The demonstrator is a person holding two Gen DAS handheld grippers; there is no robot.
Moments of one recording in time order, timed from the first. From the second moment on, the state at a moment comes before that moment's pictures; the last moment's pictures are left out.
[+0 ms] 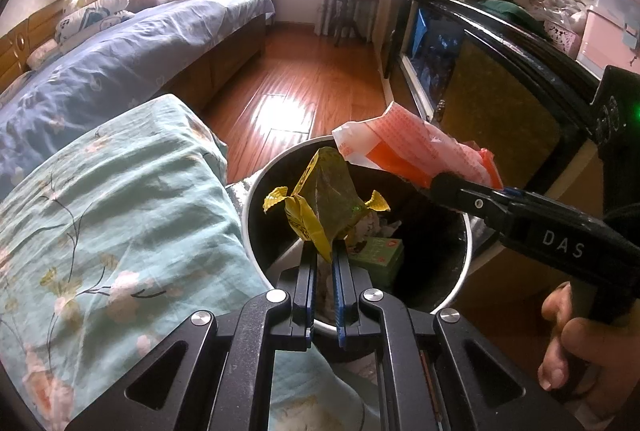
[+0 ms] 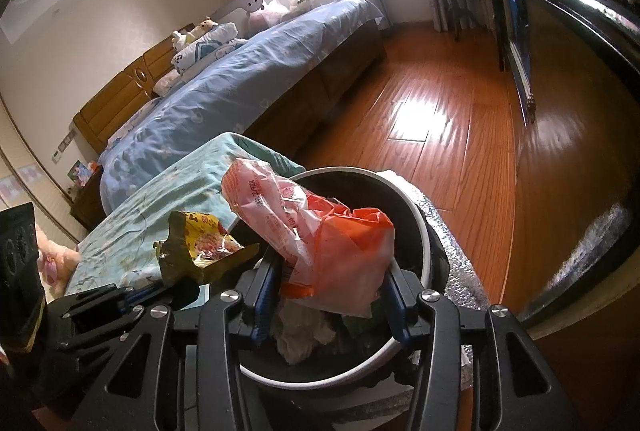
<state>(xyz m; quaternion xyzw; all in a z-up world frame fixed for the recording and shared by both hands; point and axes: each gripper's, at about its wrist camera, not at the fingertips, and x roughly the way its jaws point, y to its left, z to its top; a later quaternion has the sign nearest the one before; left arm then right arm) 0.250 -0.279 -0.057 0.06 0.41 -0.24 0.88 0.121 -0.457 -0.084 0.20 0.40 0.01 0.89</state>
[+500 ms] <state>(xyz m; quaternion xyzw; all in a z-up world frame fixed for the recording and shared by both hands) 0.257 -0.283 -0.057 0.06 0.42 -0.24 0.87 0.126 -0.457 -0.082 0.20 0.41 0.01 0.89</state>
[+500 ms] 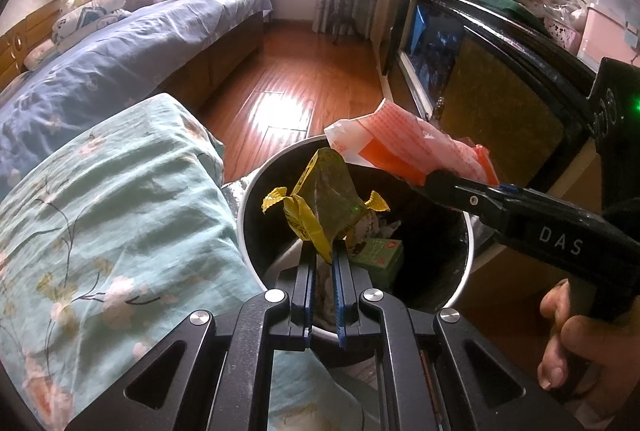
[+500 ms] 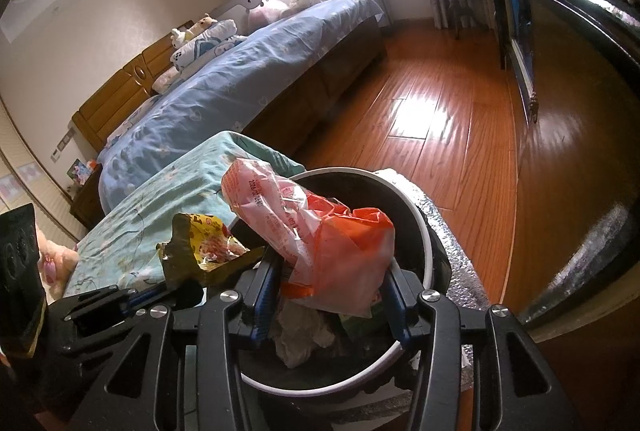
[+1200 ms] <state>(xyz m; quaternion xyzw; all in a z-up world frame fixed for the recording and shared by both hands) 0.264 -0.285 -0.062 0.06 0.42 -0.25 0.87 0.129 -0.456 -0.089 0.20 0.42 0.01 0.89</state>
